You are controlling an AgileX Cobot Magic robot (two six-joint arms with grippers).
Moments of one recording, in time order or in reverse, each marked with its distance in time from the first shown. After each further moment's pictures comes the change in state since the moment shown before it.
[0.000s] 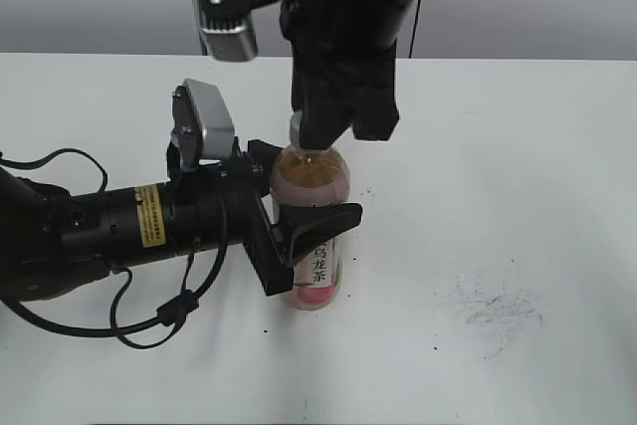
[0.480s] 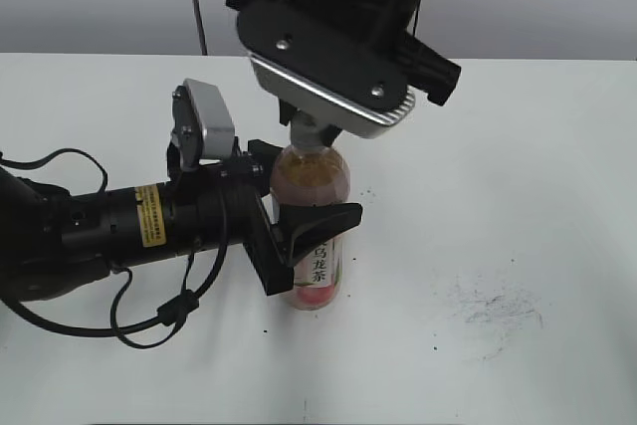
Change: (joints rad) left arm 0.000 0.000 0.000 0.001 0.000 0.001; right arm 0.000 -0.001 0.000 0.003 -0.005 -1.014
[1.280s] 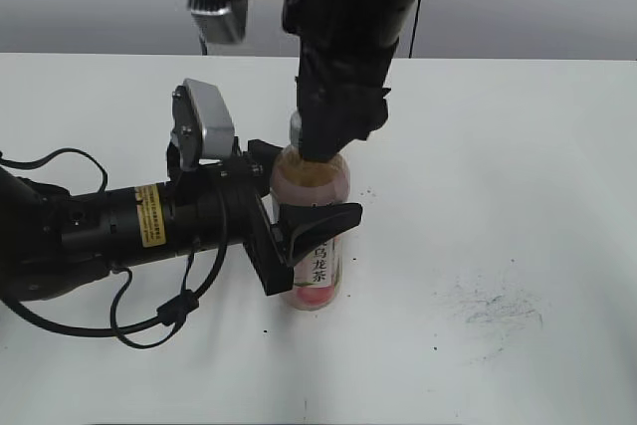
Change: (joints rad) left arm 0.000 0.000 0.000 0.000 0.000 -0.001; right arm 0.000 -0.001 0.000 -0.017 0.000 1.155
